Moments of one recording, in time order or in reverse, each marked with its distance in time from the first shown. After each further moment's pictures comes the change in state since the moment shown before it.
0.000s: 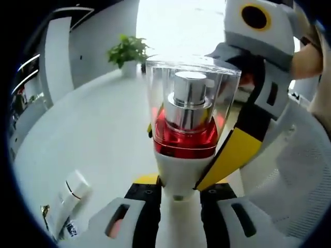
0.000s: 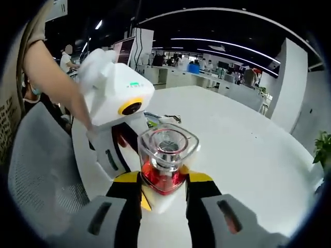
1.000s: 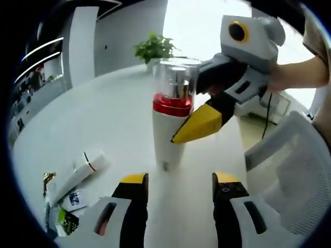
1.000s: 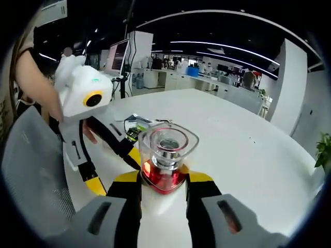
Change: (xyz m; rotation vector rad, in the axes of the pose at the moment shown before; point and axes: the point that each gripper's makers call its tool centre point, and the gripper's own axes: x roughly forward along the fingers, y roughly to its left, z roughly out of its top) left arm -0.035 0.021 -0.021 -0.183 -0.023 0.144; right arm 0.024 -0.039 0.008 -0.005 -0.024 0.004
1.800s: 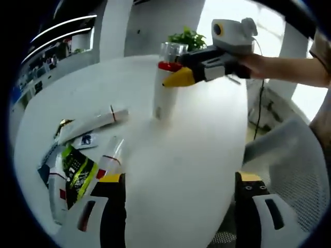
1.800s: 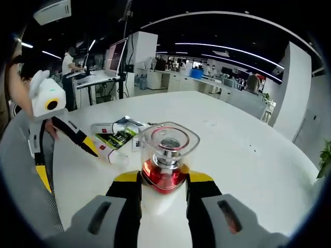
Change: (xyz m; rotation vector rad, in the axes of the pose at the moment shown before) left arm -0.050 -0.005 -0.052 -0.229 0.034 0.150; right arm 0.027 -0.039 0.010 -0.031 -0.018 0.031
